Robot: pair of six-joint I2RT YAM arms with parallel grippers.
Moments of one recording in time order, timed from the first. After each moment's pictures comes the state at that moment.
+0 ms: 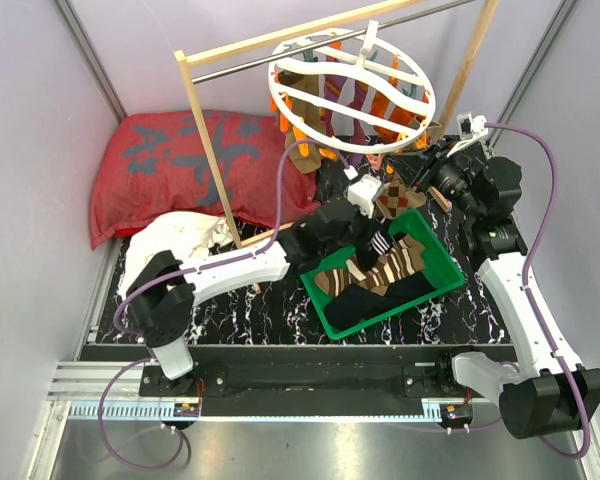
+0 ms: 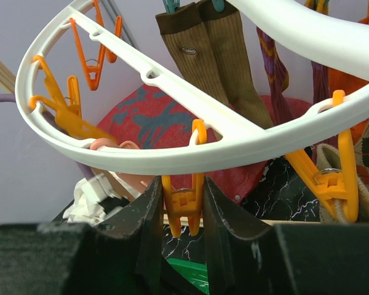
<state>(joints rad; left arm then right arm) -1.01 1.74 1.33 0.12 -0.12 -0.28 0.14 1.08 1.07 0.16 -0.54 0.44</state>
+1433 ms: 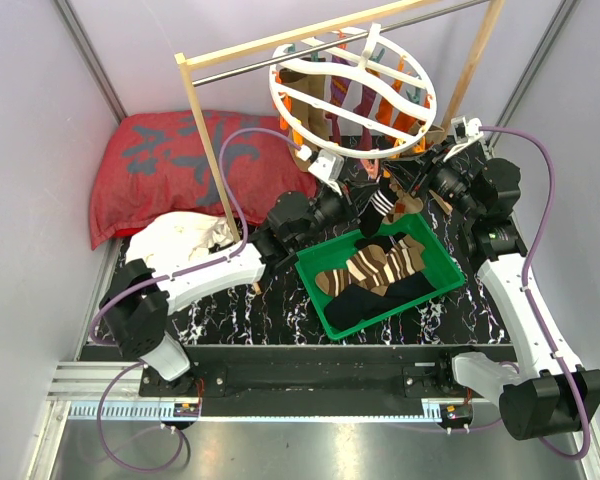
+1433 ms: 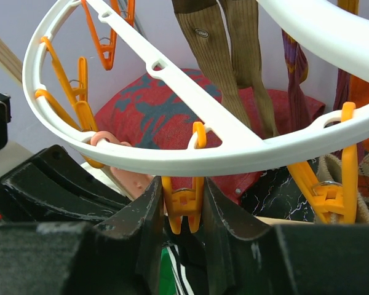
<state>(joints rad) -0.94 1.58 1.17 0.63 -0.06 -0.32 0.14 1.08 1.06 0.15 -0.60 0.39</state>
